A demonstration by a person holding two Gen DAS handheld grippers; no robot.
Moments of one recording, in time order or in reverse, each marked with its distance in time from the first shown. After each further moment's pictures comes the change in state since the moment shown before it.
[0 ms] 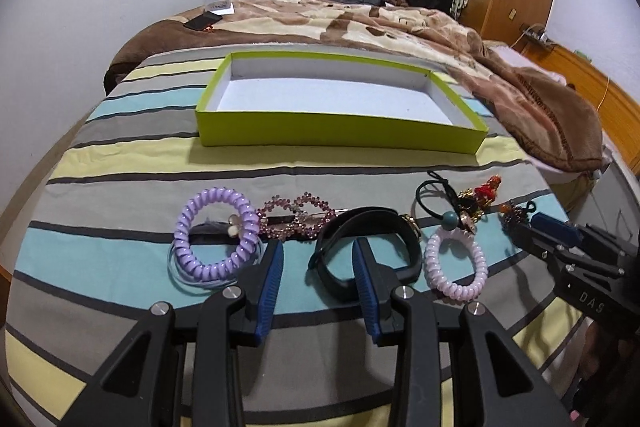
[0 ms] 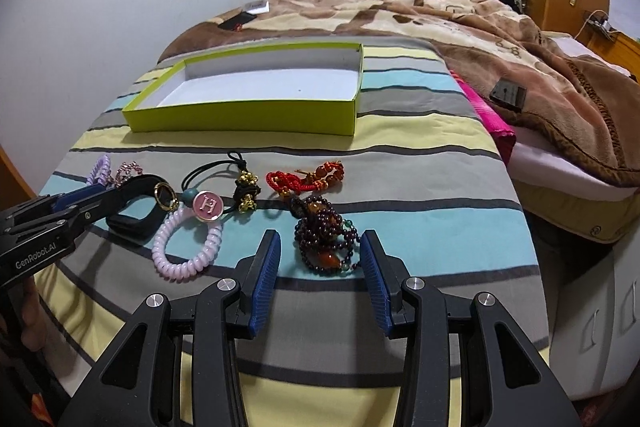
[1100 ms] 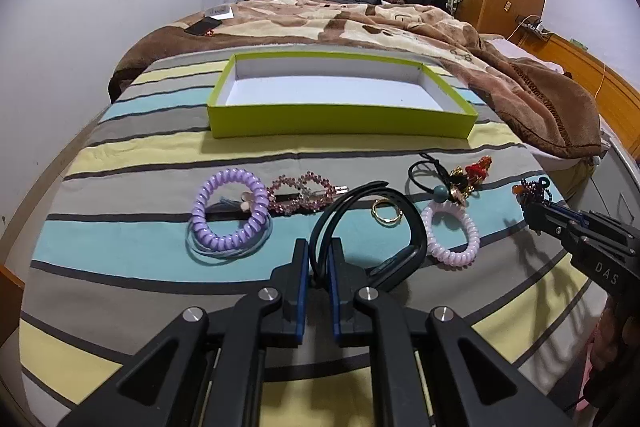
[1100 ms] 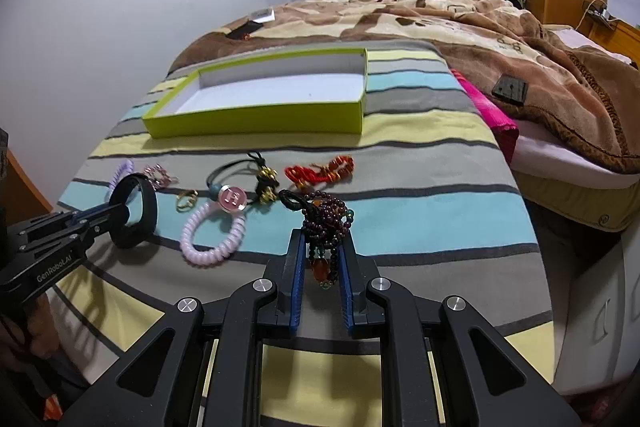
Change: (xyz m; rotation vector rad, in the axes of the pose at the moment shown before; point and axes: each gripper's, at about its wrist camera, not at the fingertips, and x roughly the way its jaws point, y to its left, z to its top) left arm -0.026 0.002 -0.010 0.030 -0.012 0.009; right arm -0.029 0.006 -0.007 0.039 -0.049 0.057
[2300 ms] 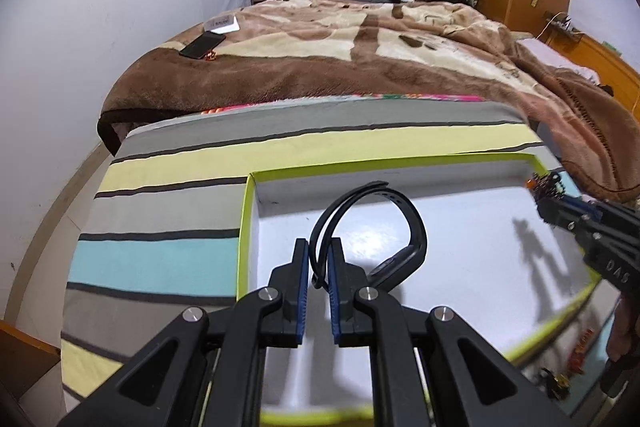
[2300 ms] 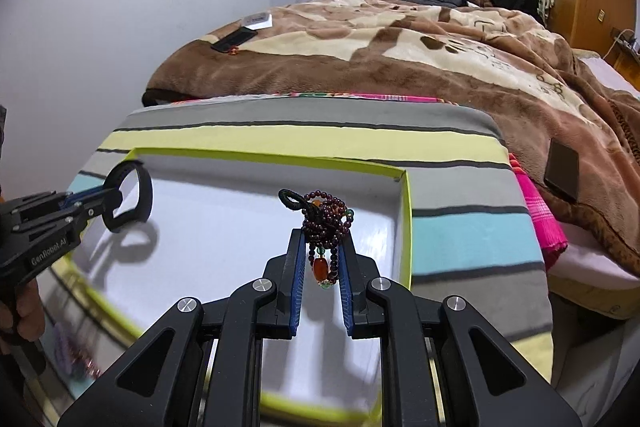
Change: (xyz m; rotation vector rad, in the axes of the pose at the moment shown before) left arm 0.129 0.047 0.154 0.041 0.031 0.071; right arm 0.143 -0.007 0.152 -0.040 0.031 -0.010
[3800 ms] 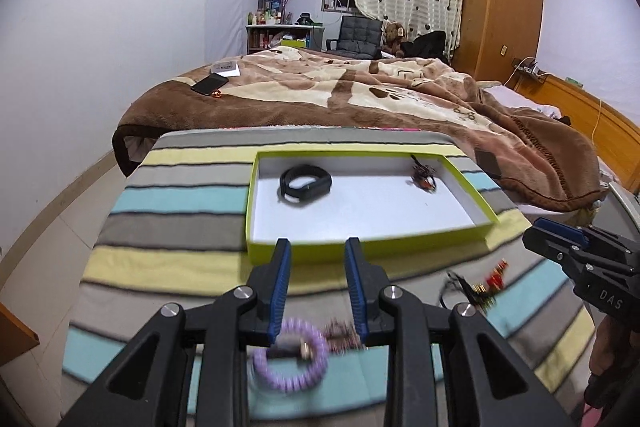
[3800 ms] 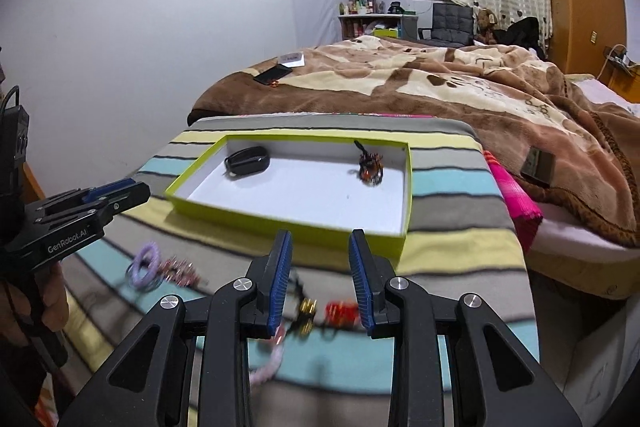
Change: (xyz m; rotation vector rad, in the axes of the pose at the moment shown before) left arm -0.133 -0.004 -0.091 -0.052 -0.219 -0.087; right arm -0.136 0.035 -0.098 -0.039 -0.172 0.062
